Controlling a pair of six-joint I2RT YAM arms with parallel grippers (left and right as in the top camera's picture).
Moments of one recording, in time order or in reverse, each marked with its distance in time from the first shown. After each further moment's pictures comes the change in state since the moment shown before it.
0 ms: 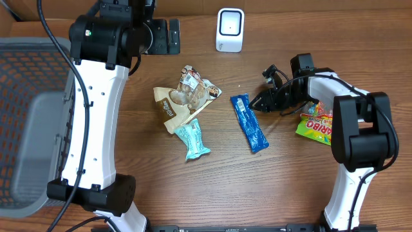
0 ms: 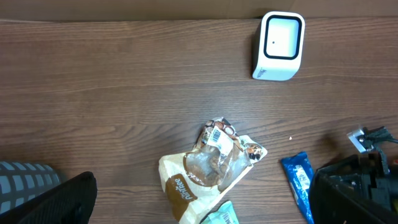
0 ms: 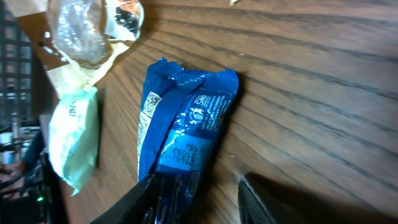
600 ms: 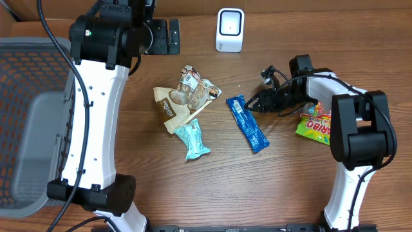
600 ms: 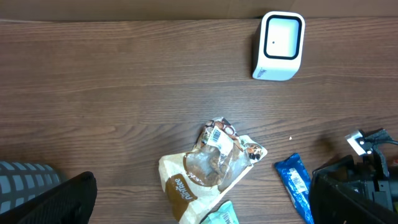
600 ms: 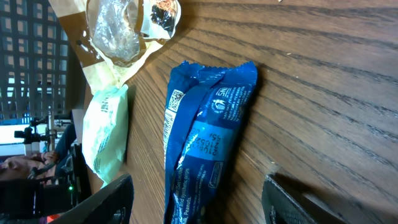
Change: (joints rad) left arm 0.000 0.000 0.000 0.000 0.000 0.000; right arm 0.003 0.014 0.008 -0.025 -0.095 -0.022
